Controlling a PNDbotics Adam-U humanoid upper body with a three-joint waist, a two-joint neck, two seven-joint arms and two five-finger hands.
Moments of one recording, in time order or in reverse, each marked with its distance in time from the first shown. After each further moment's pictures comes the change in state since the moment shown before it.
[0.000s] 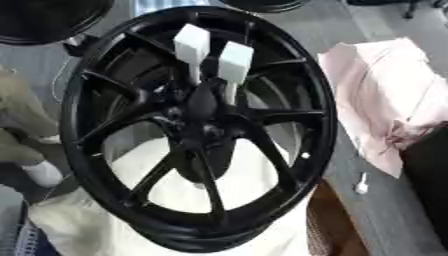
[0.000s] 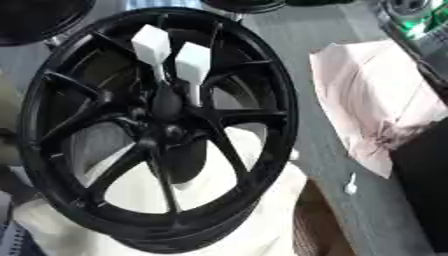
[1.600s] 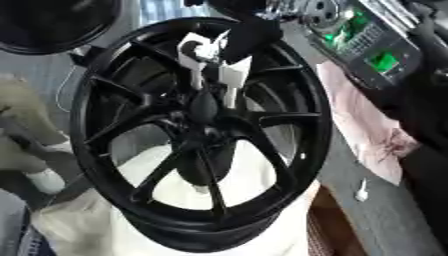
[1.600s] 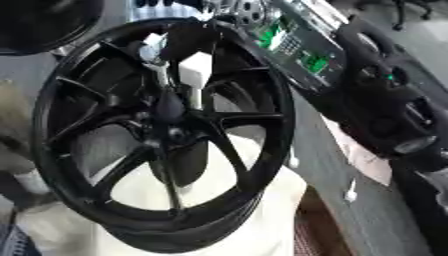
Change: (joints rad) left arm 0.096 -0.007 0.060 0.000 -0.036 0.000 0.078; right arm -0.162 0.351 0.127 0.062 0.132 0.241 0.501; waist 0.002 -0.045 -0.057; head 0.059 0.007
